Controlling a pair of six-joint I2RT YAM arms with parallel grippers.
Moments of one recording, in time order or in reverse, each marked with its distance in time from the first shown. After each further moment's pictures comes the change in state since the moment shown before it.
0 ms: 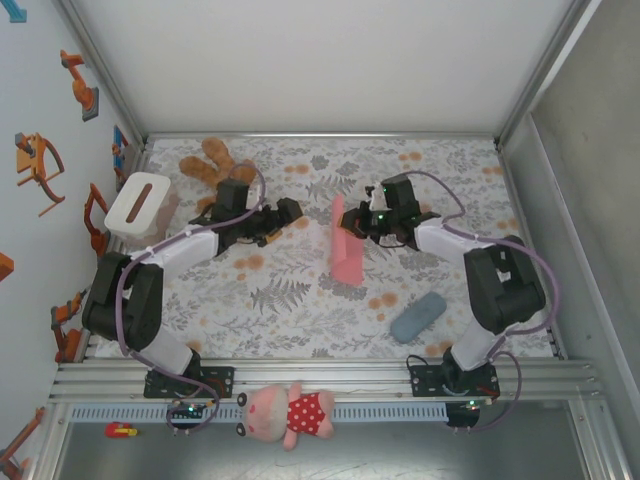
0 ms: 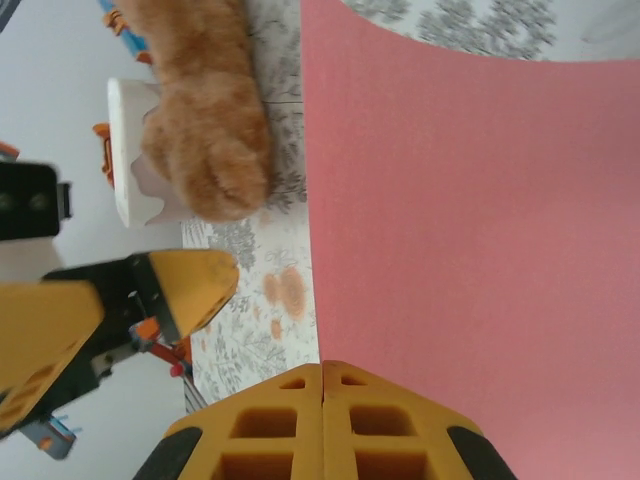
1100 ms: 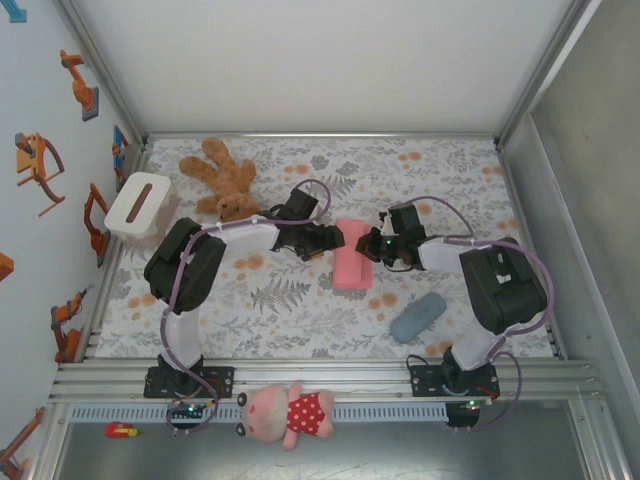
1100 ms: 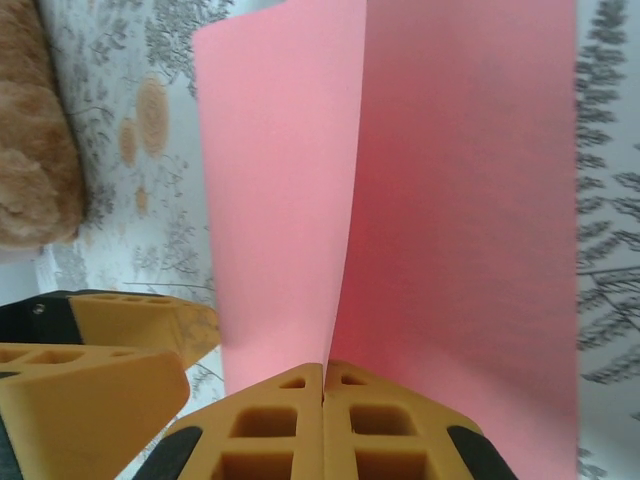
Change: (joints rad) left arm -0.288 0.369 0.301 -0.188 -0.171 -0.004; right arm -0.029 -0.023 -0.214 0.047 0.190 -0.093
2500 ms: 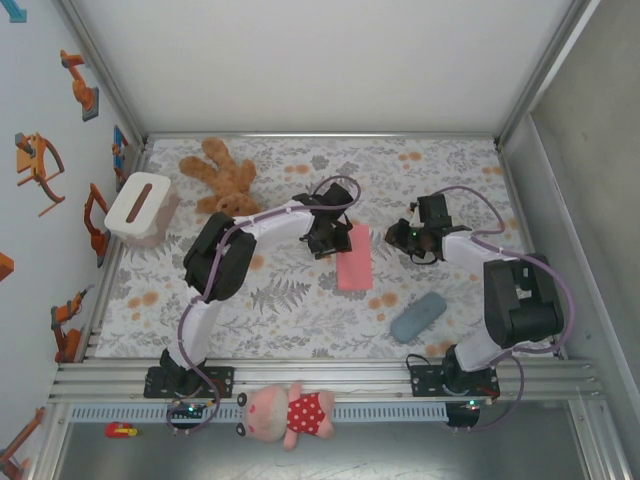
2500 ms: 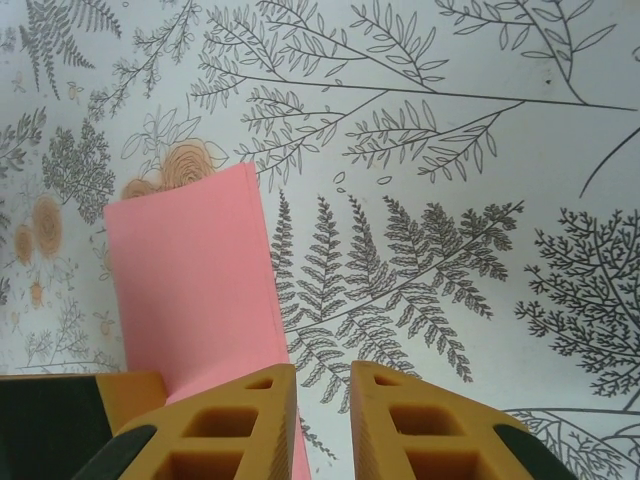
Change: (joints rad) left arm -0.103 0.247 0.434 -0.492 -0.248 -0.038; right arm -0.171 -0.118 0.052 -0.261 0.151 -0.194
